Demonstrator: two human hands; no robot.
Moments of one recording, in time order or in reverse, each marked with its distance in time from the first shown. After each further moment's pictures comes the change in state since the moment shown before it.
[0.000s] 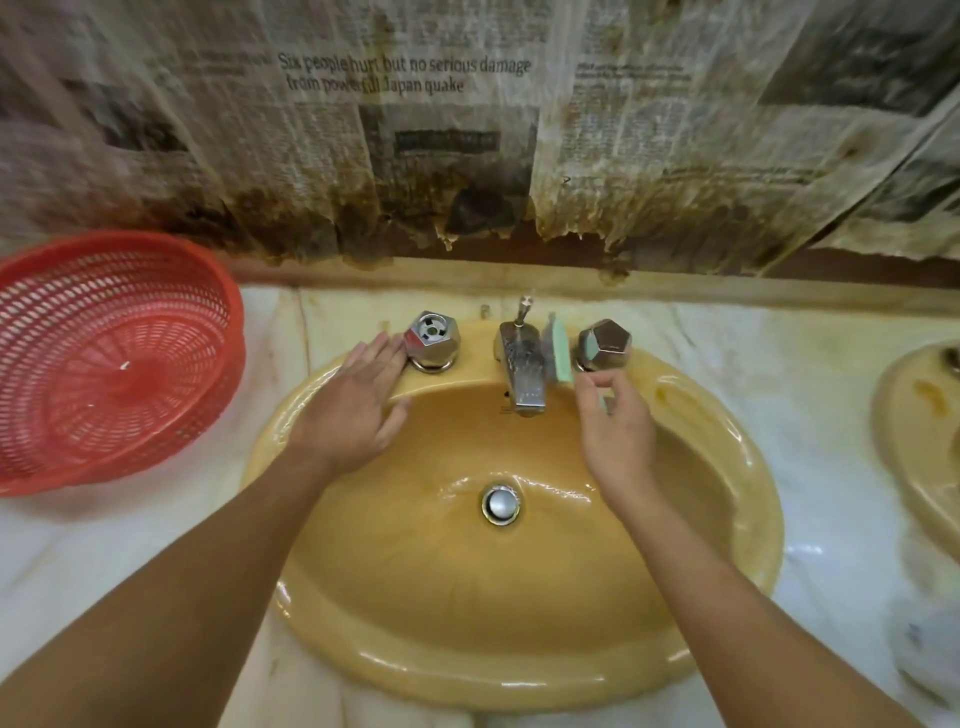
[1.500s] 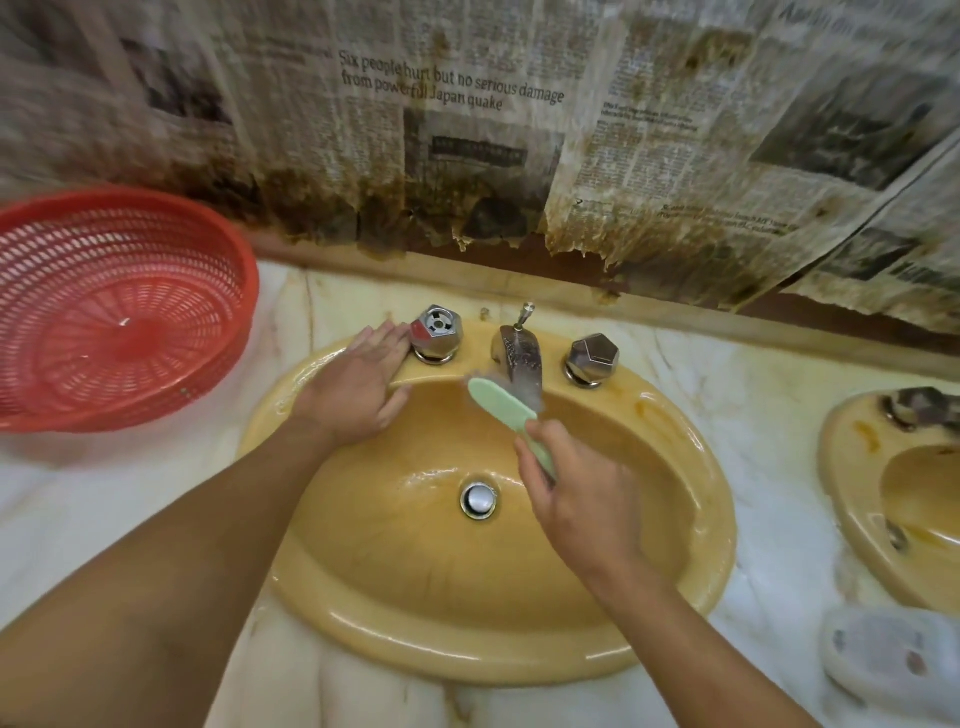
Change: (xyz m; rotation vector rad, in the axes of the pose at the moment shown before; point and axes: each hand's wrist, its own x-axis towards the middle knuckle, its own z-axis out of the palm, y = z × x) left_hand 0.002 0.001 -0.003 -0.006 -0.016 -0.002; right_hand -0.077 -0.021 -0.026 -0.569 -0.055 -0.712
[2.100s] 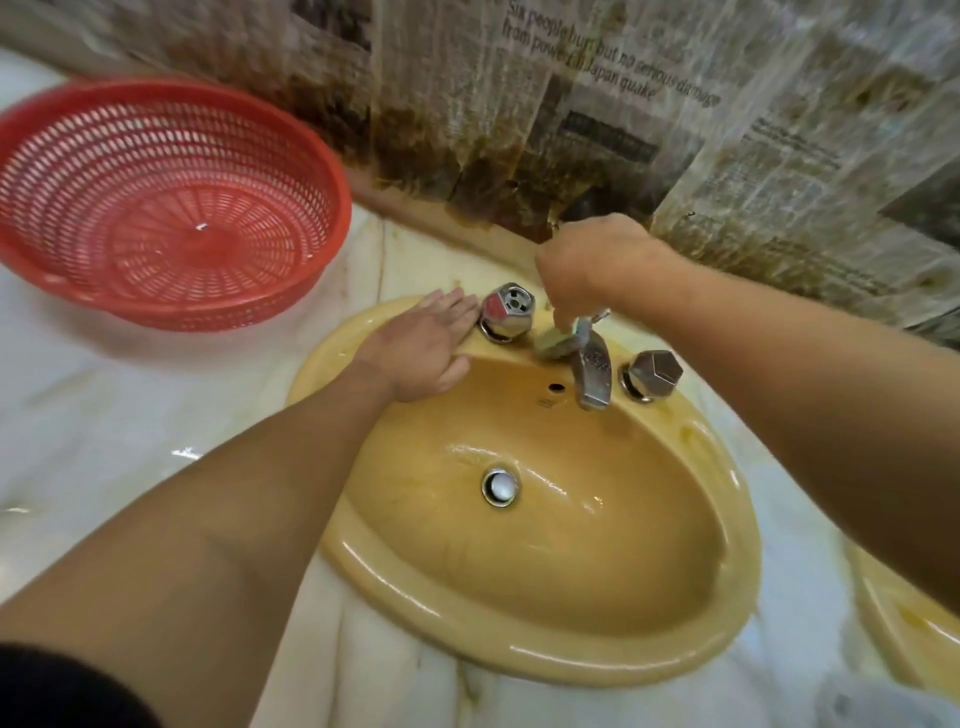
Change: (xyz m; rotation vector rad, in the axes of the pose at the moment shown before) left_hand -0.002 0.003 -0.002 -0.014 0.008 -0.022; right_hand 0.209 -0.108 -0.005 -1.038 -0.825 -0.464
